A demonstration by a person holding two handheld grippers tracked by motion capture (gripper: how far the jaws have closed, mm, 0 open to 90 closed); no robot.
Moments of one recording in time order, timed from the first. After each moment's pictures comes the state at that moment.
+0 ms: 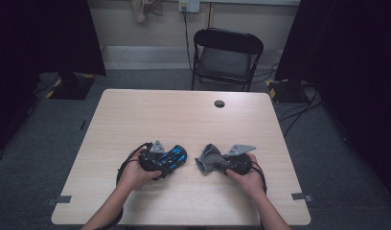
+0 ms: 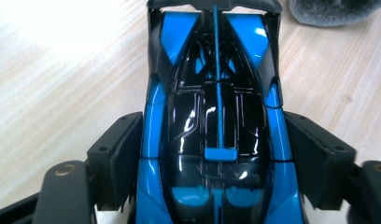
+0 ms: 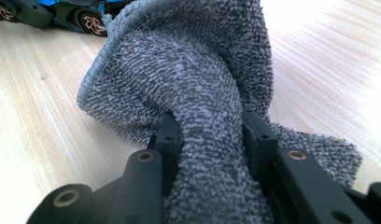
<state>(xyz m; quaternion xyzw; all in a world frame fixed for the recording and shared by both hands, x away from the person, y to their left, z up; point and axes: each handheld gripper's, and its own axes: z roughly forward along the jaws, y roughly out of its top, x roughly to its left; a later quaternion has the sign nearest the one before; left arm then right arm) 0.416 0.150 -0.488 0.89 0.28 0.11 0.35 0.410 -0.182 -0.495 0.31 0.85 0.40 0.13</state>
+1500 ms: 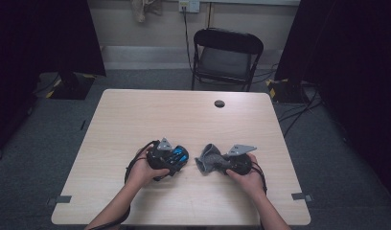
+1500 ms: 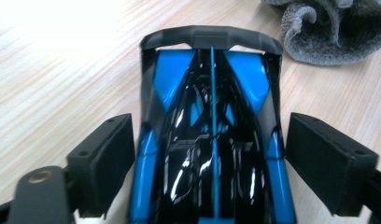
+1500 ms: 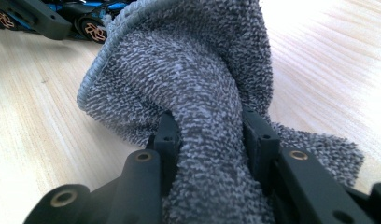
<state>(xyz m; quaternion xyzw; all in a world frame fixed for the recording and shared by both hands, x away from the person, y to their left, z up) 0.425 0.128 -0.491 0.88 0.31 0.10 0.36 0.410 -0.183 -0.497 0.31 0.85 0.41 0.13</state>
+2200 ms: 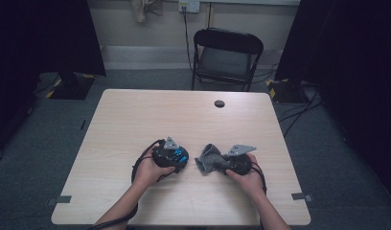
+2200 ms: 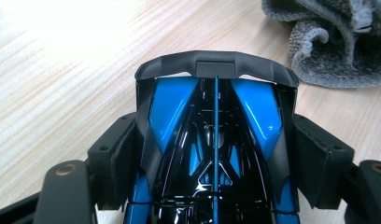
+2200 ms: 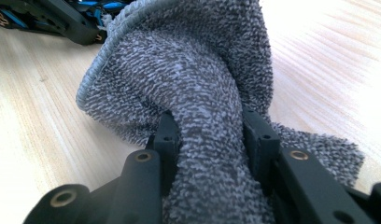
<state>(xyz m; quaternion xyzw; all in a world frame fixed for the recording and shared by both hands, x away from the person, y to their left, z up) 0.428 0.117 -0.491 0.87 0.31 0.12 0.36 0.409 -0.182 -0.496 0.31 0.85 0.40 0.13</state>
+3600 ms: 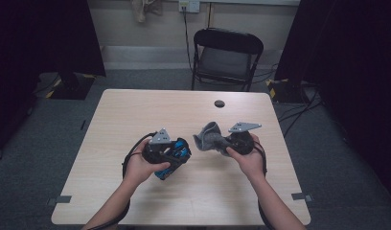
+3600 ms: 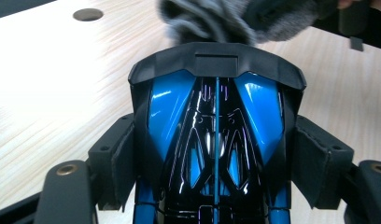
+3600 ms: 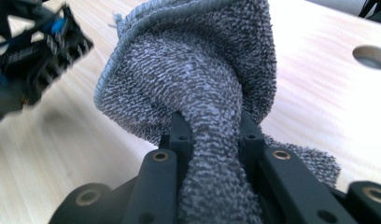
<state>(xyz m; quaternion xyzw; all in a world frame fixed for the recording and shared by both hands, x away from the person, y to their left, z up) 0.409 0.125 -0.432 0.83 0.26 0.09 0.48 0.436 -0.170 -0.417 0.34 0.82 0.43 0.14</state>
